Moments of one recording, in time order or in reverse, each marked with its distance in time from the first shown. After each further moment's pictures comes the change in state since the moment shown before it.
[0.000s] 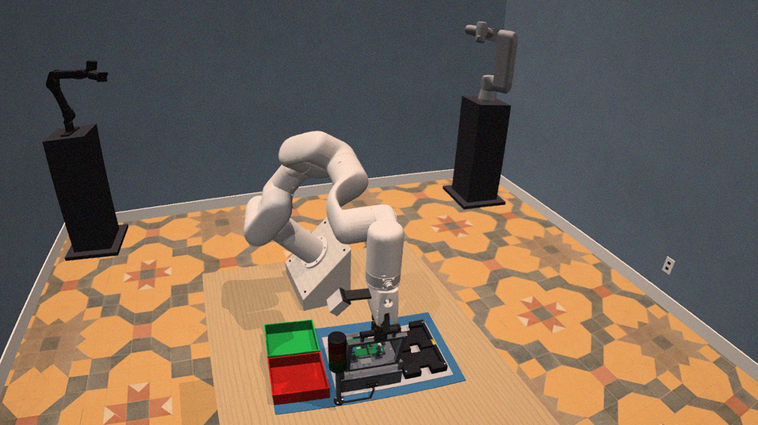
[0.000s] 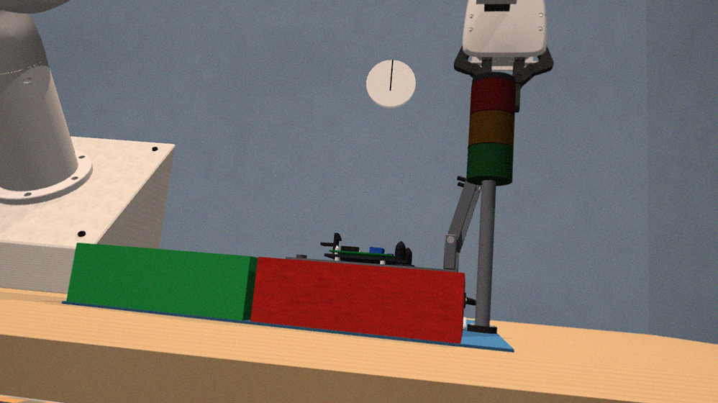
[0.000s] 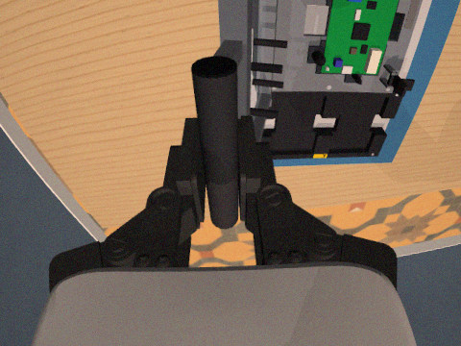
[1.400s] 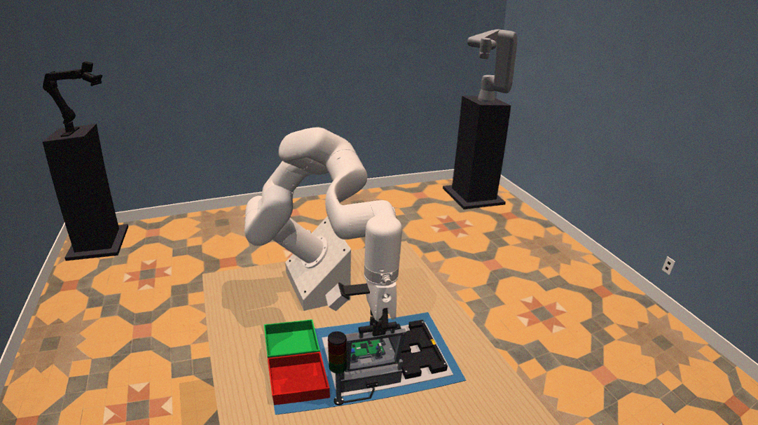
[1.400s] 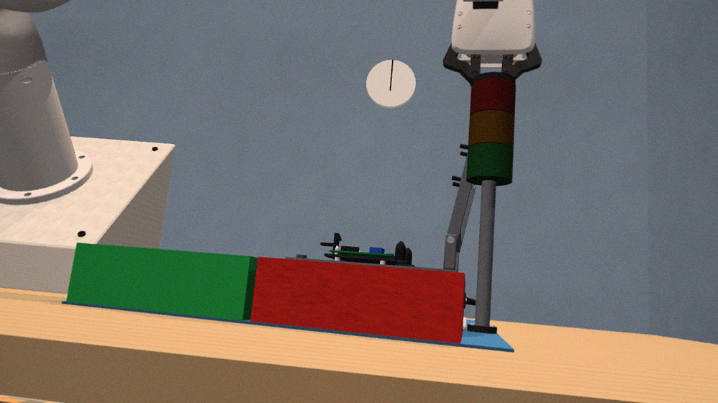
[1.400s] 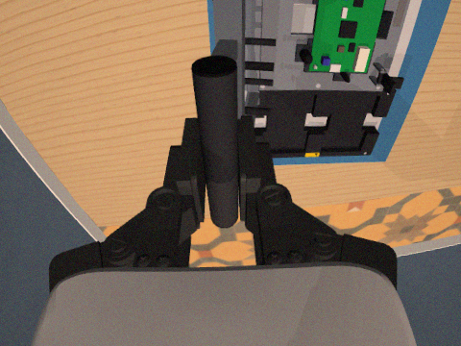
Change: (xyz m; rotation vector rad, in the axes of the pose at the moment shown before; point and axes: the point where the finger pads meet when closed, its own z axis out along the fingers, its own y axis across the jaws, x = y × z) arm 0.000 0.014 -0.004 0.001 0.000 0.000
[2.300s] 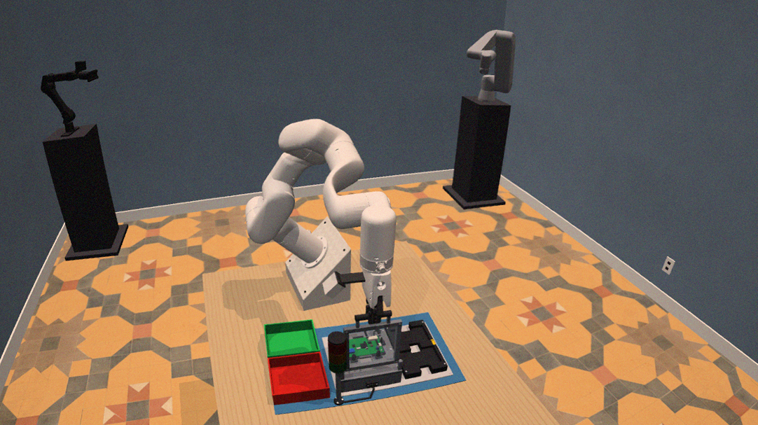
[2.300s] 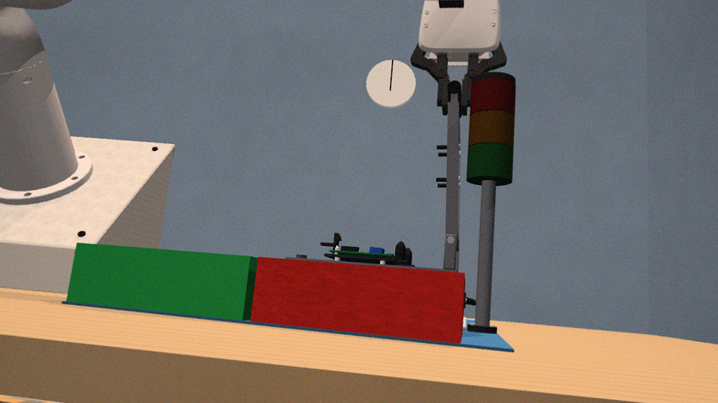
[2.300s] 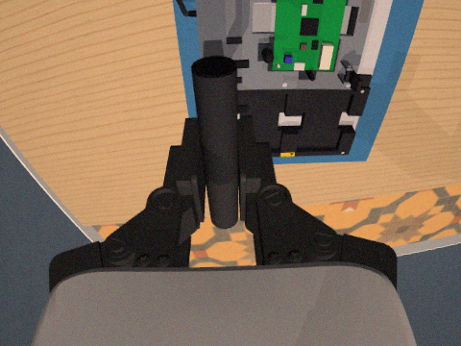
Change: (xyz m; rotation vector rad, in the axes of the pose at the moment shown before) arm 0.000 0.042 -0.002 -0.002 0.001 0.000
